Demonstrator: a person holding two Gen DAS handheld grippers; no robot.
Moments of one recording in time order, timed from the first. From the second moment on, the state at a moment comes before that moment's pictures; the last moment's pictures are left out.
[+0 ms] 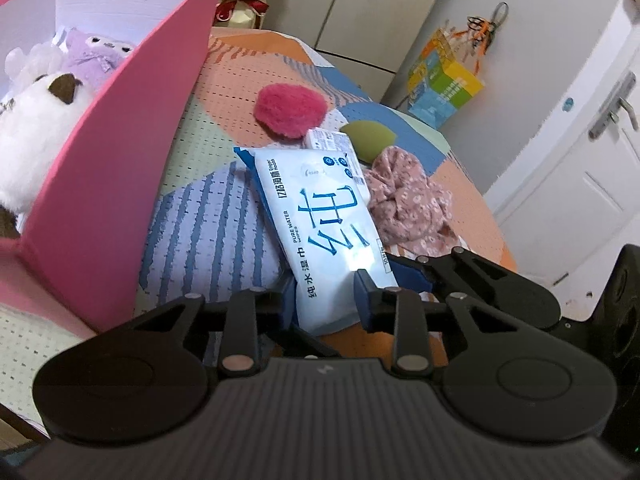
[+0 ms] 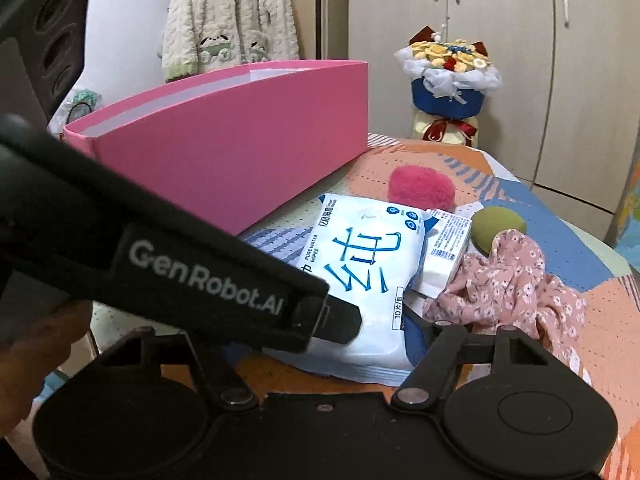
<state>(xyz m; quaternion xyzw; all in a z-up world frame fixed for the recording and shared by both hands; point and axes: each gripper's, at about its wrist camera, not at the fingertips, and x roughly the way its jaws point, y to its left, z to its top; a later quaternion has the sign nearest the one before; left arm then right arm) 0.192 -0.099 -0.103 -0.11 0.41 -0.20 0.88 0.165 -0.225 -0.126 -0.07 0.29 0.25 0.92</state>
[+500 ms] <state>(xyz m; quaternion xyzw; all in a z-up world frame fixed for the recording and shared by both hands) 0.136 -0.088 -0.064 -0.03 0.42 -0.25 0.87 0.108 -0.212 -0.088 -0.04 0.32 0.22 0.92</state>
